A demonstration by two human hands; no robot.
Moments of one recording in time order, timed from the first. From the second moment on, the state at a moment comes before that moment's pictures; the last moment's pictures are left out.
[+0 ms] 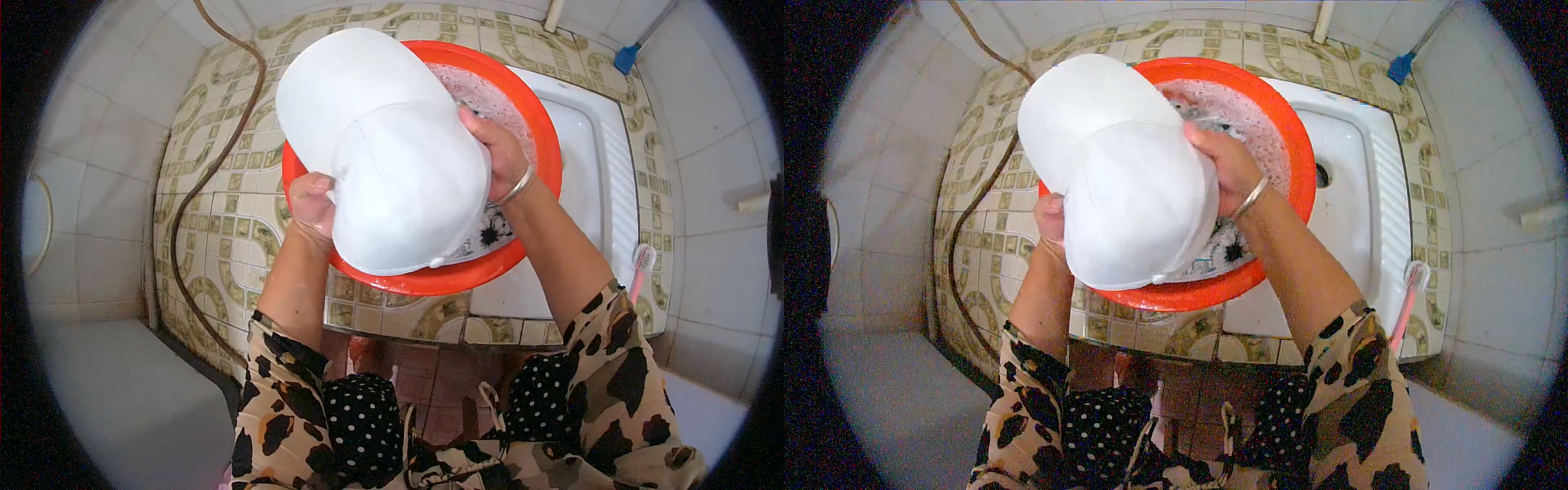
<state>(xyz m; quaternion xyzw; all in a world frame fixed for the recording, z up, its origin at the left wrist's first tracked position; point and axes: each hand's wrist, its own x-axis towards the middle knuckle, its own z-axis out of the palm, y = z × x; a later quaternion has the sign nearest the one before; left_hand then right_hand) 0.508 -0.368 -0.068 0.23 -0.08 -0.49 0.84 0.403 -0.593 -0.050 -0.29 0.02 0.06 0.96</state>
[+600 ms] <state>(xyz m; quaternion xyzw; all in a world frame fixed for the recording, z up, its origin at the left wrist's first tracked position) 0.477 -0.400 -0.010 0.37 -0.15 -0.38 0.84 0.405 -0.613 -0.053 -0.44 0.27 -0.05 0.86</state>
